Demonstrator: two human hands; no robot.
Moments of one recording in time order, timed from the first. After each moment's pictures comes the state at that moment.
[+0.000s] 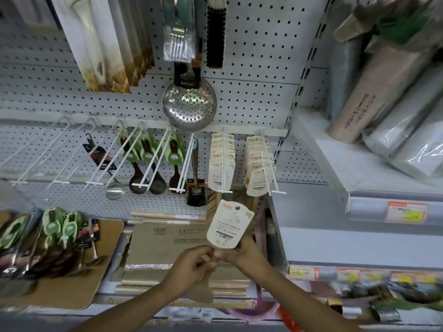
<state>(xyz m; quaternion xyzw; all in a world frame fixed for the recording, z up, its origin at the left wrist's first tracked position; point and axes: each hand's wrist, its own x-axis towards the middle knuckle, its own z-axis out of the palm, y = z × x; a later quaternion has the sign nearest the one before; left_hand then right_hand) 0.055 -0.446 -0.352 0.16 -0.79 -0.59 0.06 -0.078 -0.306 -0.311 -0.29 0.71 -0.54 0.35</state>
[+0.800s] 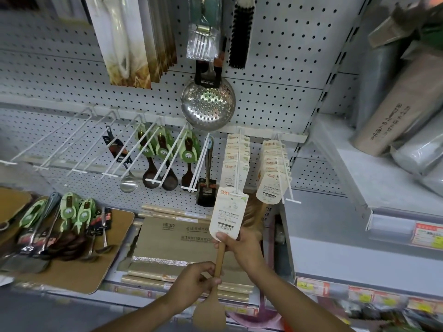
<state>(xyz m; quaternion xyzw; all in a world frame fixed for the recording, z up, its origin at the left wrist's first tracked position) 0.069 -0.435 -0.392 0.25 -0.71 -0.66 0.00 -0.081 -0.345 -0.318 -0.22 0.67 -0.61 0.35</state>
